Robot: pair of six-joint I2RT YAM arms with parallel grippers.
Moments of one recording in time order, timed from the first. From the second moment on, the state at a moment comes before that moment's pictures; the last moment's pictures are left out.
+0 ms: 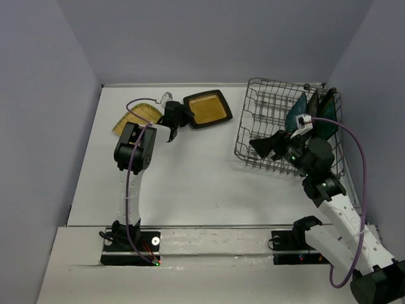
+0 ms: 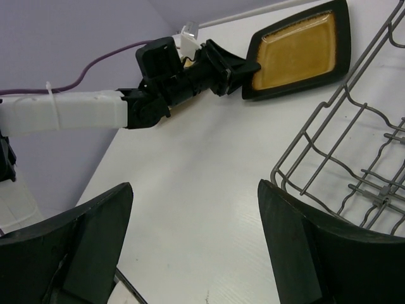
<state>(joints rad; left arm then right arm) -0.32 2.25 1.36 0.46 -0.01 -0.93 0.31 0.73 0.64 0.04 -0.35 0.60</state>
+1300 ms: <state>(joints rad) -0.31 1.15 0.52 0.61 0.01 -1.02 0.36 1.02 0.69 0.08 -0.45 0.61</state>
